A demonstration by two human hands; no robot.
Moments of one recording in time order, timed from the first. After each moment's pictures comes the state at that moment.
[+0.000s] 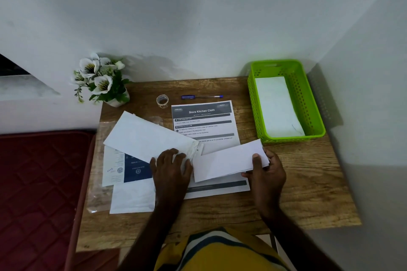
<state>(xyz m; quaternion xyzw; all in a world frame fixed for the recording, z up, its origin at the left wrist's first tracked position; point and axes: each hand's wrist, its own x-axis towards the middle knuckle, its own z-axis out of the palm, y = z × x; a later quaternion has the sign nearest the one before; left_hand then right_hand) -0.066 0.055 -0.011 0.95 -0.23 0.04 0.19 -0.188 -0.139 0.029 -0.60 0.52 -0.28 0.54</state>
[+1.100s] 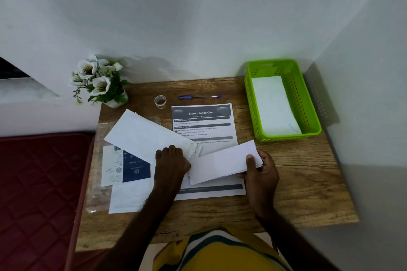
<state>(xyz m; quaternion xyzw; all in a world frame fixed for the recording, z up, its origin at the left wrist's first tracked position) -0.042 0.034 0.034 0.94 -0.32 -0.09 0.02 -0.190 -0.130 0.026 -0.61 0.50 -0.28 0.55</state>
